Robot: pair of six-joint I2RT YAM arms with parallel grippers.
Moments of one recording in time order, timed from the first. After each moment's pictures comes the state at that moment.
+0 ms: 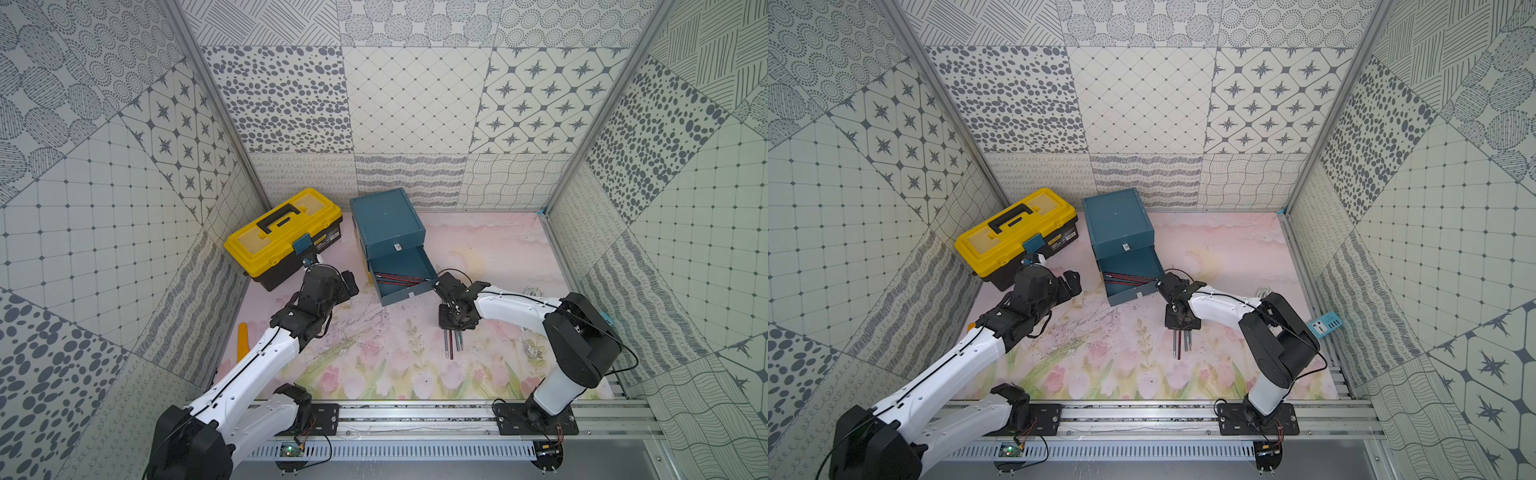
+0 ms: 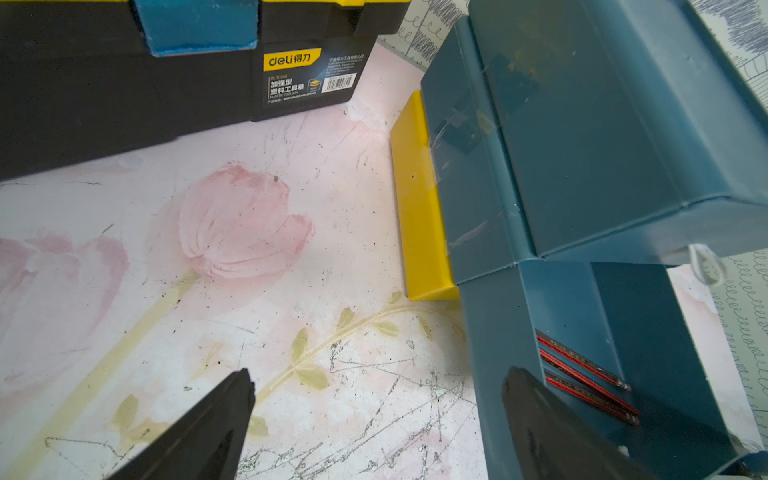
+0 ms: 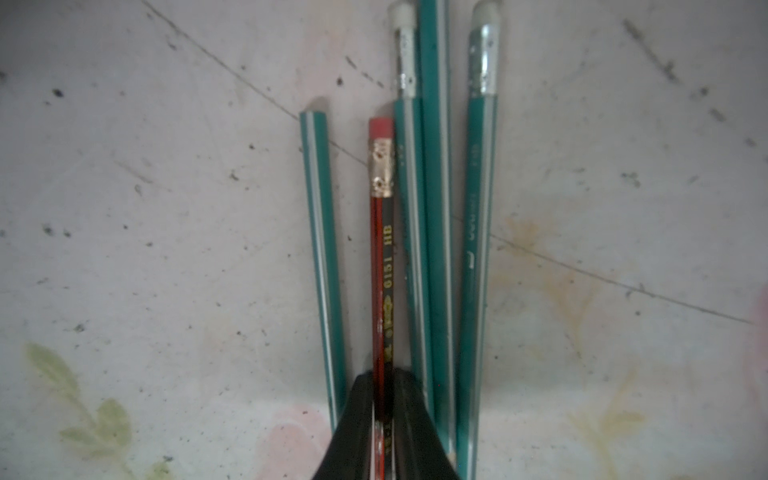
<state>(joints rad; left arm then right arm) -0.34 1.01 0.70 -0.30 -0.24 -0.65 0.71 1.68 0.96 -0.64 0.12 0.75</state>
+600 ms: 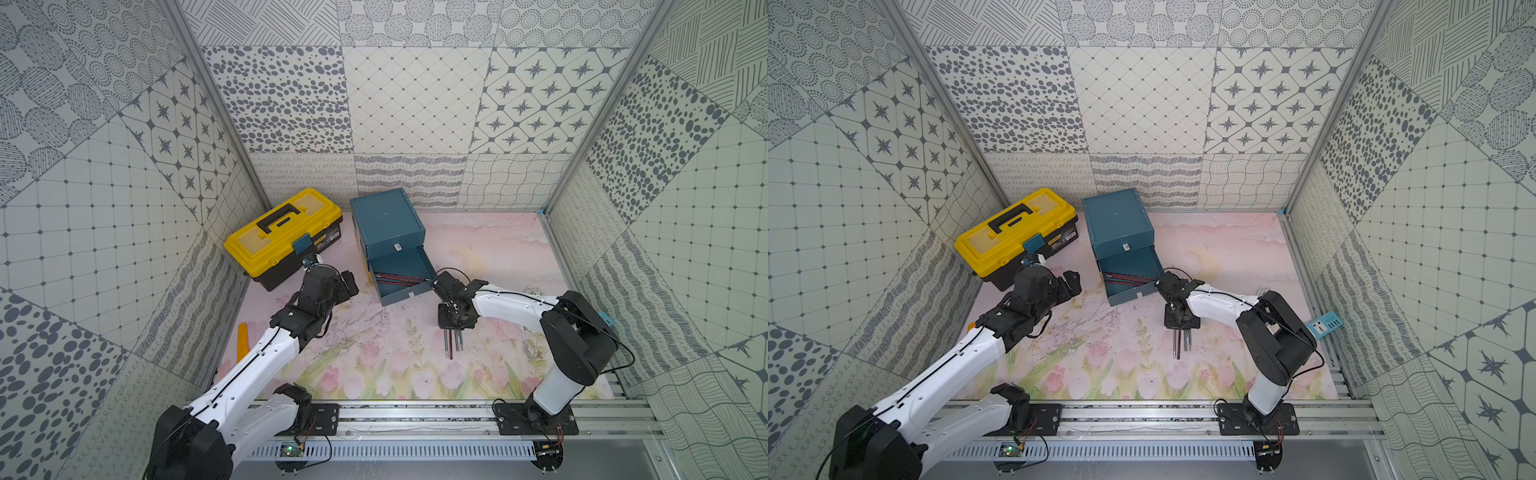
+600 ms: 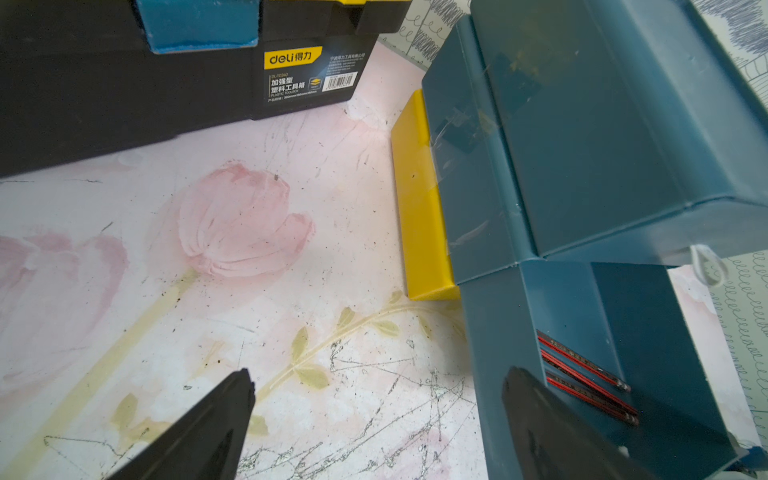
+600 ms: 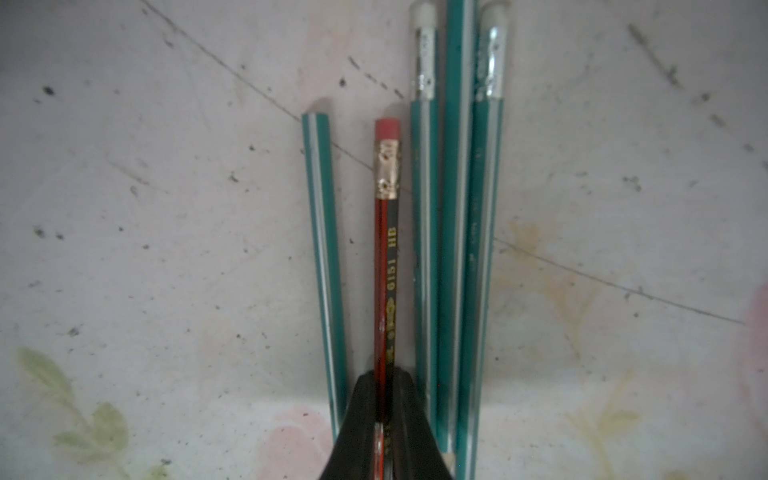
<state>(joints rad) -0.34 1.01 0.69 -0.30 -0.24 -0.65 0.71 1.70 0.98 -0.67 0.12 0.74</state>
